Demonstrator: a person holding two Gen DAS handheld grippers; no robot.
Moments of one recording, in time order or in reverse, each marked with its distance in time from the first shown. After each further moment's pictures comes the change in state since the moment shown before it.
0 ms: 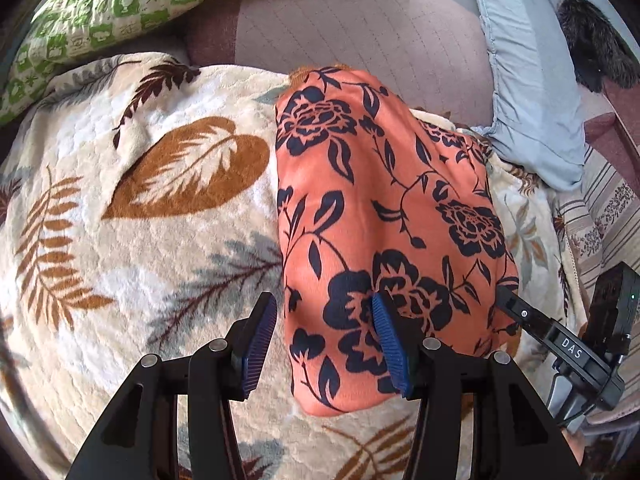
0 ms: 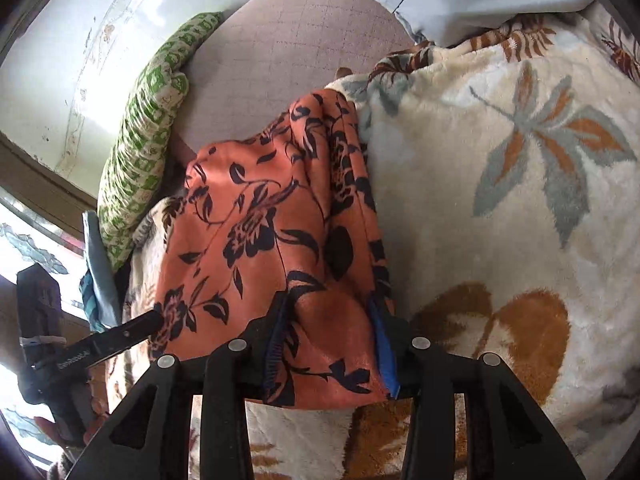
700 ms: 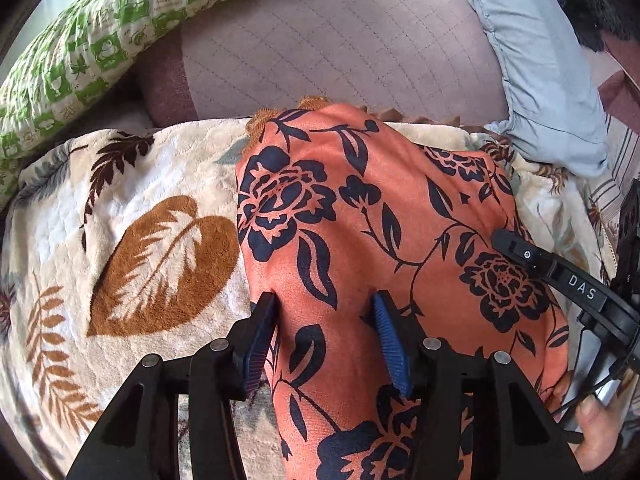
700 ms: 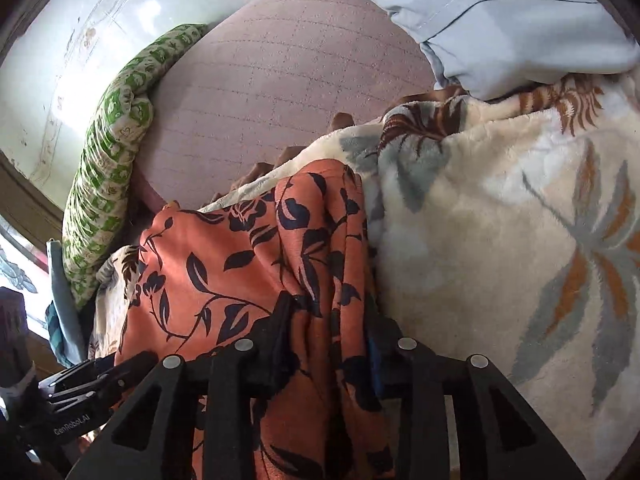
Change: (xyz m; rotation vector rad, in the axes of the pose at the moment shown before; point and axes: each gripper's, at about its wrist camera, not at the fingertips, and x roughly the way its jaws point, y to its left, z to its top) left arm 0.062 -0.032 0.057 0.162 -0.054 0.108; right arm 0.056 0.002 0.078 -0.015 -0.099 -0.068
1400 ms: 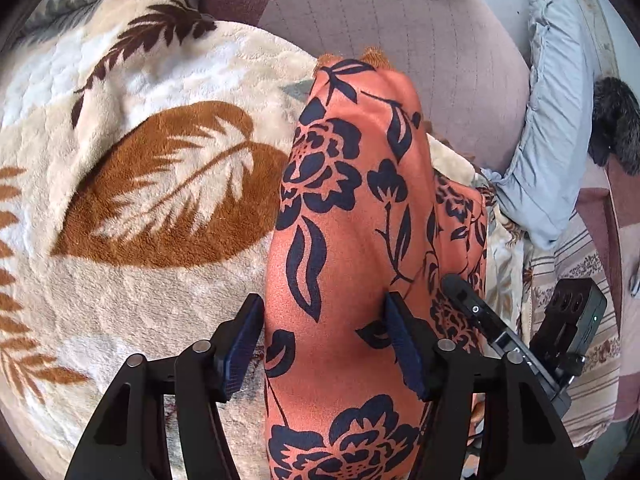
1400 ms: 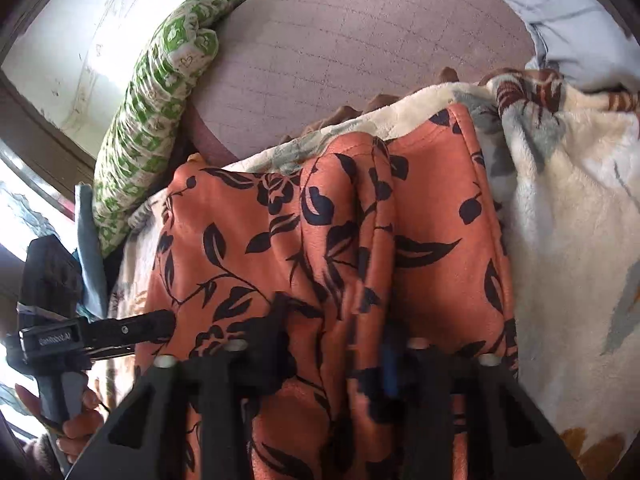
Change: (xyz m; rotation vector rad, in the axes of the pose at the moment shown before) left arm 0.017 0.113 -0.009 -0.371 0.165 -0.368; right arm 0.023 0.068 -0.022 -0.146 0.129 0.102
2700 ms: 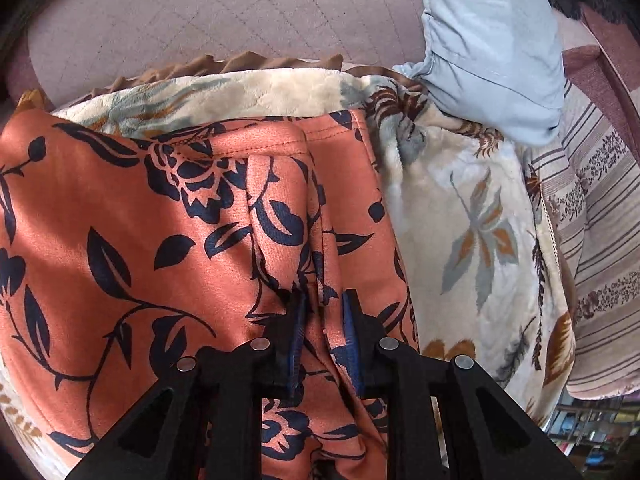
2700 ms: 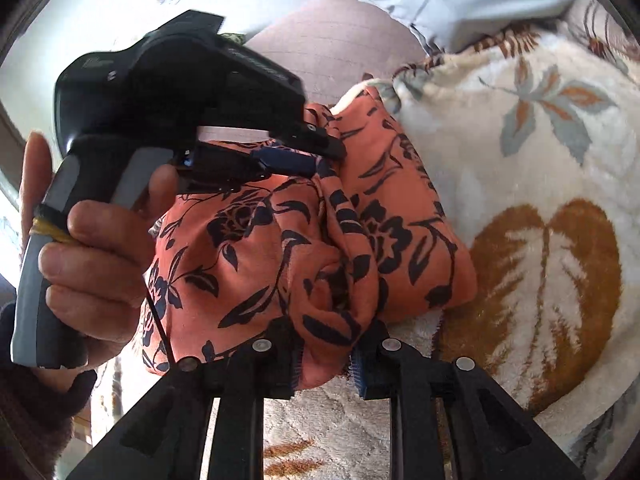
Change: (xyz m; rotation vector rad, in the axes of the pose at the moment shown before) left arm 0.103 -0.180 0.006 0.349 0.160 0.147; right arm -0.068 -0.010 -0.134 0.209 -0.220 -0.003
